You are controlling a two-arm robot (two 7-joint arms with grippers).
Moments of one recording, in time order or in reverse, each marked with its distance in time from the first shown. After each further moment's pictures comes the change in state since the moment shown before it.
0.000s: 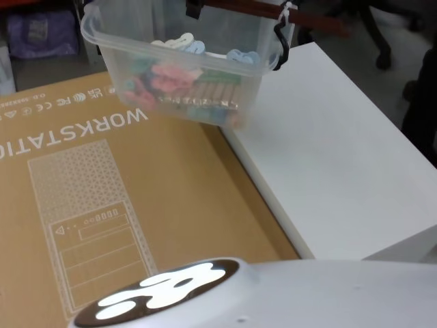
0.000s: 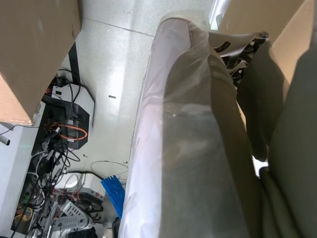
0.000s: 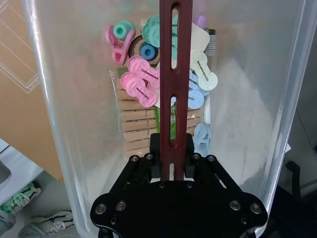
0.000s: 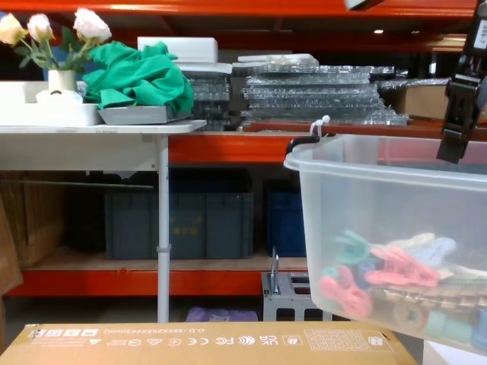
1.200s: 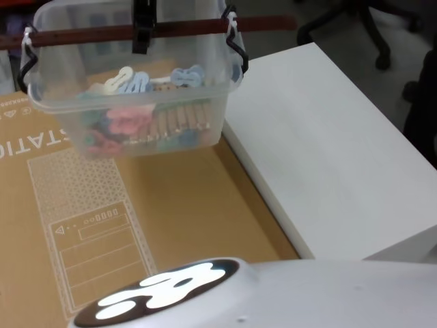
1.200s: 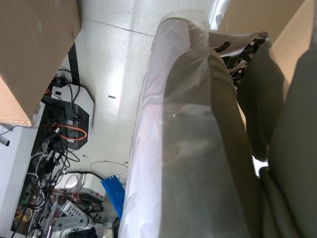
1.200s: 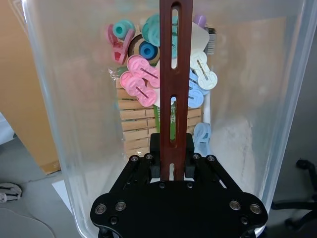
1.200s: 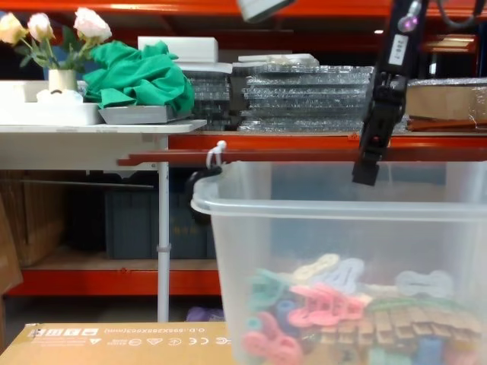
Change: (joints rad) left arm 0.000 0.000 0.000 0.000 0.000 0.000 0.000; right arm 0.024 -0.143 -0.089 0.001 0.048 -0.244 -0.039
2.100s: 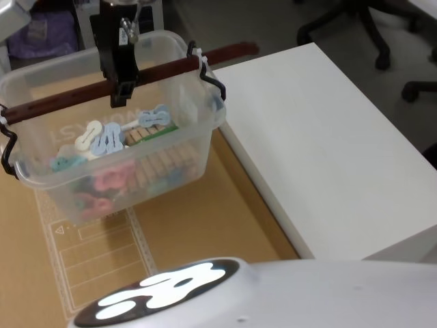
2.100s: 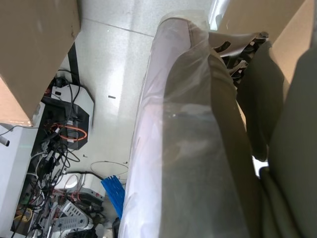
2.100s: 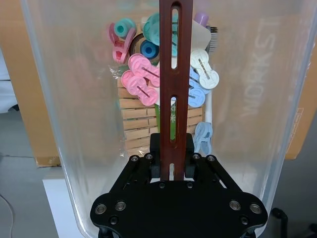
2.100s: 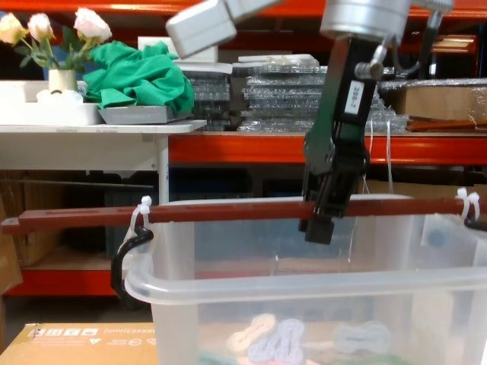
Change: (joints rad) left arm 0.000 0.000 0.000 0.000 0.000 0.000 0.000; right arm -0.031 -0.054 -0.066 -0.047 0.034 -0.196 -0.059
